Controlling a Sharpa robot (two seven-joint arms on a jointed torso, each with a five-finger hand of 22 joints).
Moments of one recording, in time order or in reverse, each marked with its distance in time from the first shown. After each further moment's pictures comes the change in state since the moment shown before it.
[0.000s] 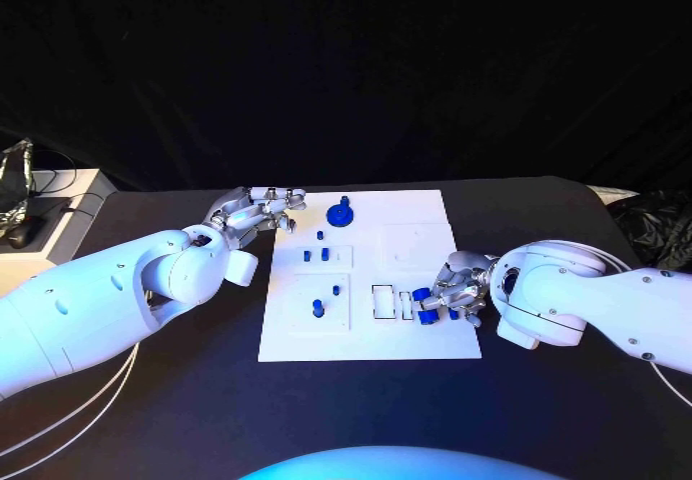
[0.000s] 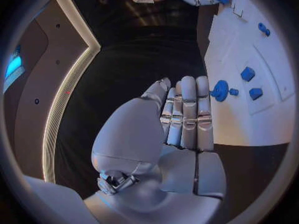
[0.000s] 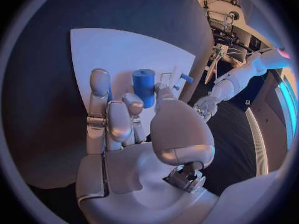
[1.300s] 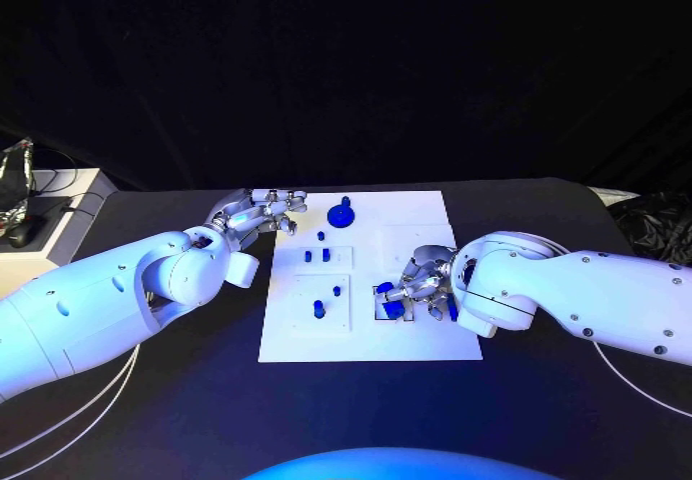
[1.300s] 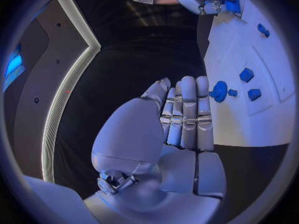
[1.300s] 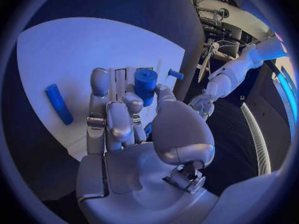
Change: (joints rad) left arm -0.001 0.004 0.000 -0.003 0.000 0.010 -0.002; left_hand 0.000 0.000 -0.003 0.003 0.000 0.000 0.000 0.000 0.000 0.000 0.000 0.000 0.000 0.000 0.000 0.000 0.000 0.000 0.000 0.000 0.000 0.000; right arm 0.001 0.160 0.005 -0.104 0.084 -0.009 0.015; right_hand -0.027 -0.016 0.025 -0.023 -0.075 0.000 0.000 -0.009 -0.015 -0.013 0.002 -0.022 -0.021 0.000 0.000 0.000 -0.002 0.000 0.000 0.000 -0.023 -0.006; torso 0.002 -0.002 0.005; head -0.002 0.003
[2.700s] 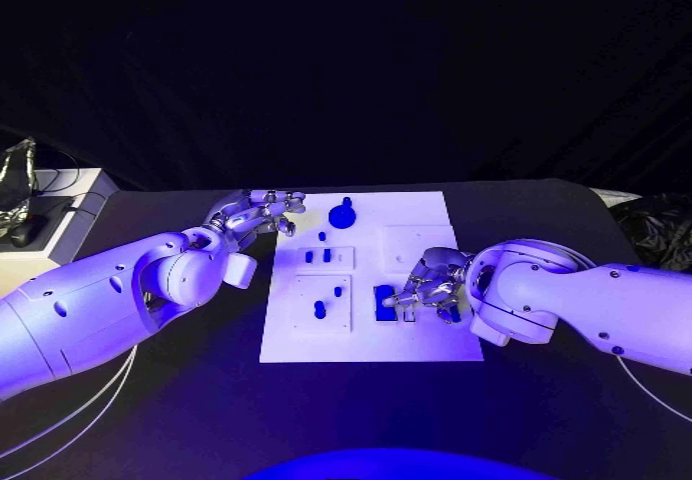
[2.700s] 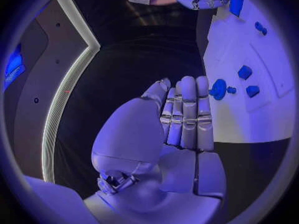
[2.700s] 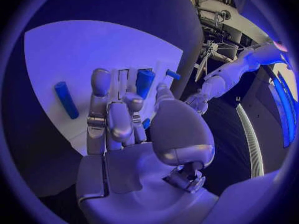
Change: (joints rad) left arm 0.000 -0.009 0.000 0.002 0.000 0.001 -0.003; left_hand 0.000 0.000 0.004 0.004 0.000 0.000 0.000 0.000 0.000 0.000 0.000 0.004 0.000 0.000 0.000 0.000 -0.002 0.000 0.004 0.004 -0.008 0.001; right arm -0.006 -0.082 -0.002 0.083 -0.053 -0.047 0.044; right_hand 0.008 -0.027 0.023 0.010 -0.412 -0.003 0.010 0.010 -0.012 -0.007 0.007 -0.011 -0.025 0.003 0.003 0.000 0.016 0.000 0.001 -0.001 0.008 0.006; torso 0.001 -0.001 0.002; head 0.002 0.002
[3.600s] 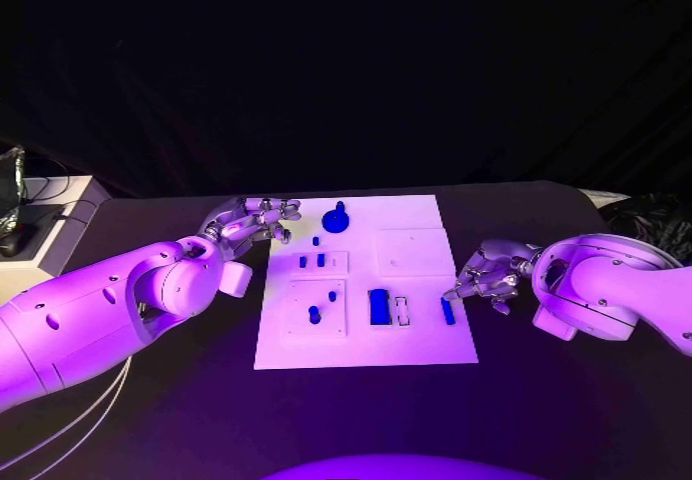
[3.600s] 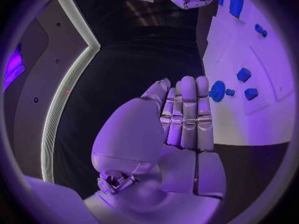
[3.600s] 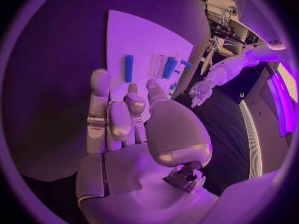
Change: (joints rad) left arm -0.007 0.005 0.000 0.001 0.000 0.000 0.003; left_hand 0.000 0.000 0.000 0.000 0.000 0.000 0.000 0.000 0.000 0.000 0.000 0.000 0.000 0.000 0.000 0.000 -0.001 0.000 0.000 0.000 -0.004 0.003; right arm 0.020 -0.236 0.009 0.008 -0.049 0.069 0.122; right_hand 0.052 0.048 0.028 -0.132 0.085 0.118 -0.010 -0.154 -0.062 0.029 -0.011 0.006 0.022 0.000 0.000 -0.010 -0.019 0.000 0.000 0.000 0.000 0.024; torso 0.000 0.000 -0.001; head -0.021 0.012
